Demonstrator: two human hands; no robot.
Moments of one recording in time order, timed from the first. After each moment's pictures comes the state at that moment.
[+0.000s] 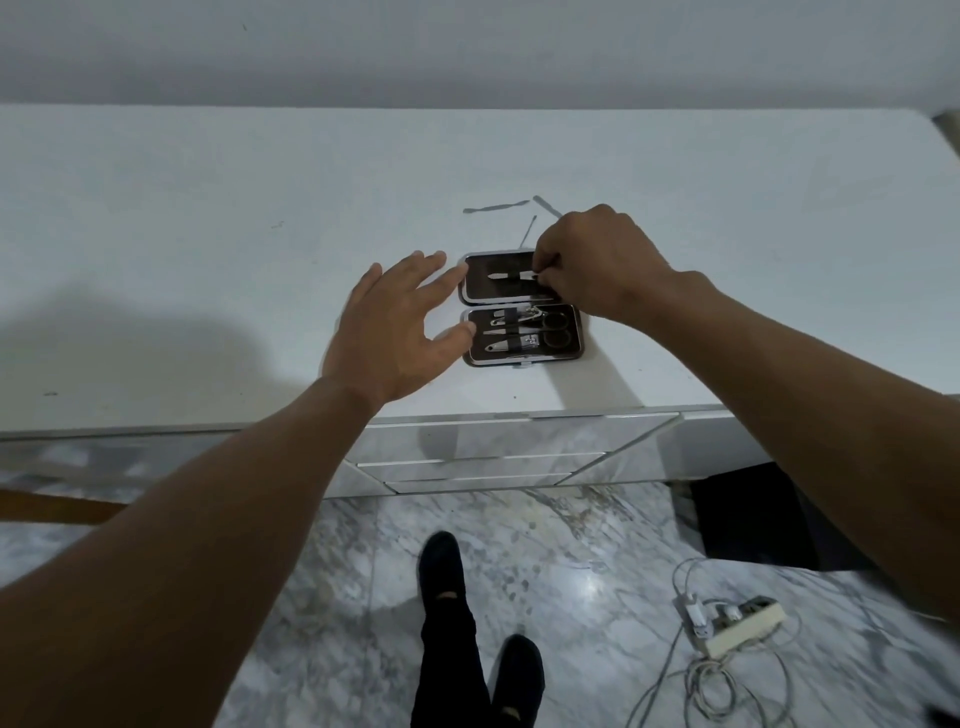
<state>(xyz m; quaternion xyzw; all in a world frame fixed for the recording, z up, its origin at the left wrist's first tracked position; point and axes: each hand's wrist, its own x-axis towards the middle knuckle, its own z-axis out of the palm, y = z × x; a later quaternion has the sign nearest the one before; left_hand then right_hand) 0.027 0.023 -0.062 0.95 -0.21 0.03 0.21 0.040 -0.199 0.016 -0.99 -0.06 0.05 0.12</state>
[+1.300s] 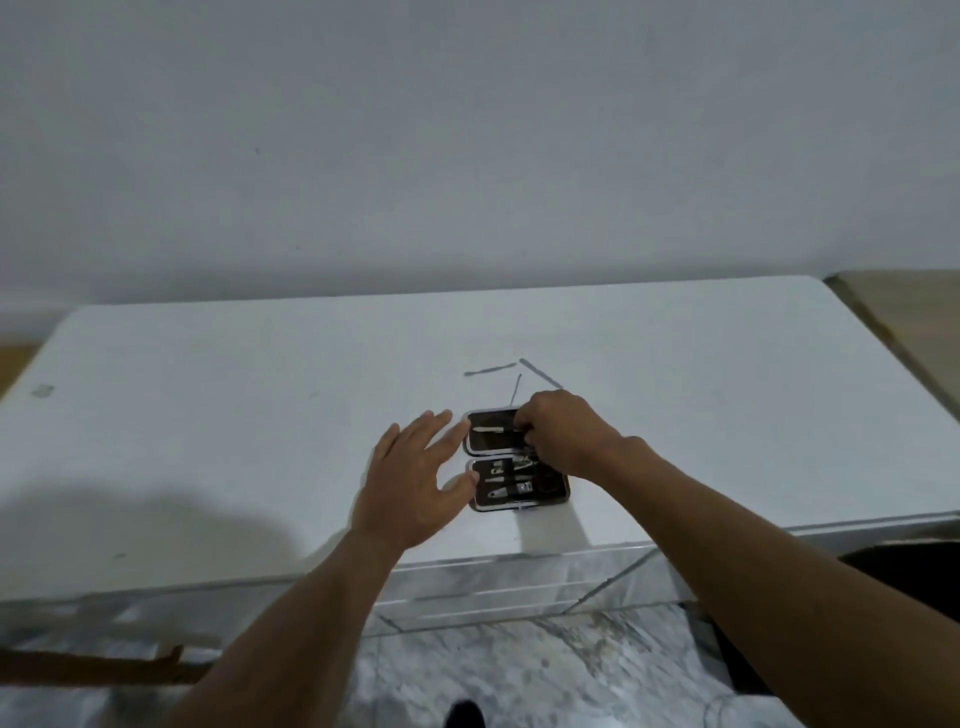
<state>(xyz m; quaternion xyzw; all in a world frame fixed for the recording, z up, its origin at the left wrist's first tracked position) 0.024 0.024 -0.055 0.96 -0.21 0.01 0.21 0.039 -0.188 0.019 -0.98 -0.08 0.12 0.10</state>
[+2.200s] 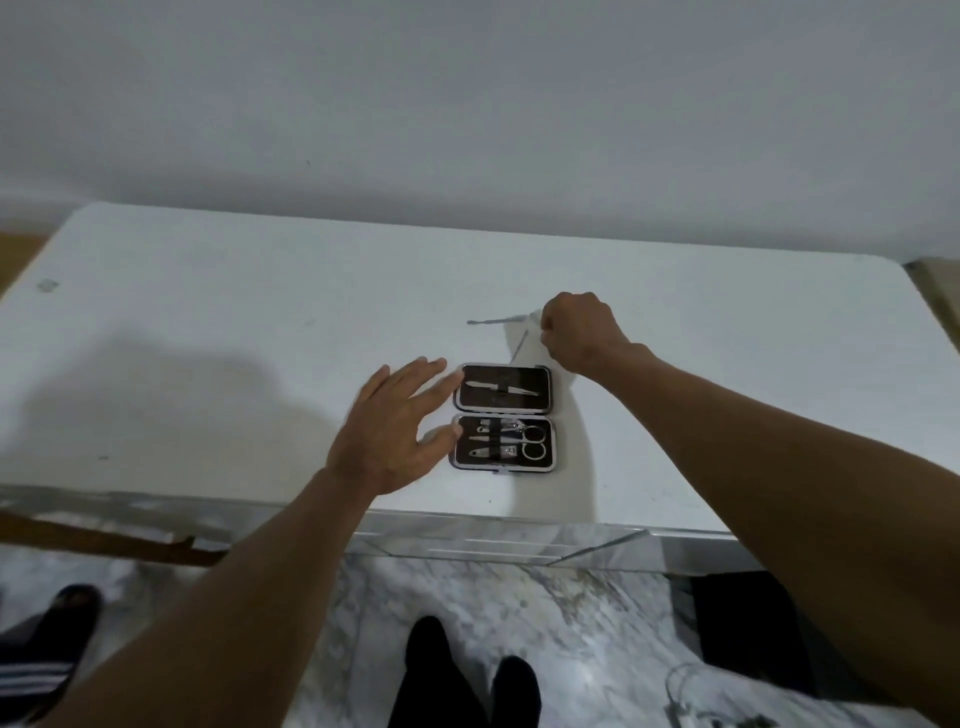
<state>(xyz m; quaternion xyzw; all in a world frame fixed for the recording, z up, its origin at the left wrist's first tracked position) 0.025 0.022 -0.058 0.96 -0.21 0.01 0.19 0.113 -0.221 0.010 -0.99 -0.02 0.09 0.12</state>
